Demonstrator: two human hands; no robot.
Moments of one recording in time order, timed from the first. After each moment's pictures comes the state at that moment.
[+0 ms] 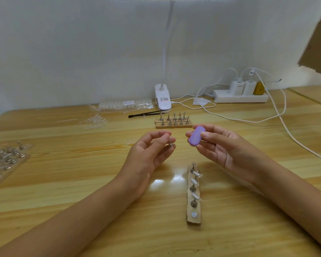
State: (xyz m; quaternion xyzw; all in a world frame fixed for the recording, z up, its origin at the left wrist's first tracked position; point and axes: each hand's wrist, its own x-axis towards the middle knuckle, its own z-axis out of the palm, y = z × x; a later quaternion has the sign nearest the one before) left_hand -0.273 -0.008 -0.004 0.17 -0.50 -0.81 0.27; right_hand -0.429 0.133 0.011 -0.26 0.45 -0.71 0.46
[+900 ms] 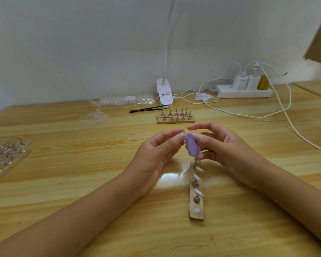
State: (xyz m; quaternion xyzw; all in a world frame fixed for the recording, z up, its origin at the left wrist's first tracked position) left_hand -0.280 -0.003 -0.011 0.12 -0.50 -0.83 0.21; right_hand -0.409 0.132 0.008 -0.39 0.57 -0.63 0.36
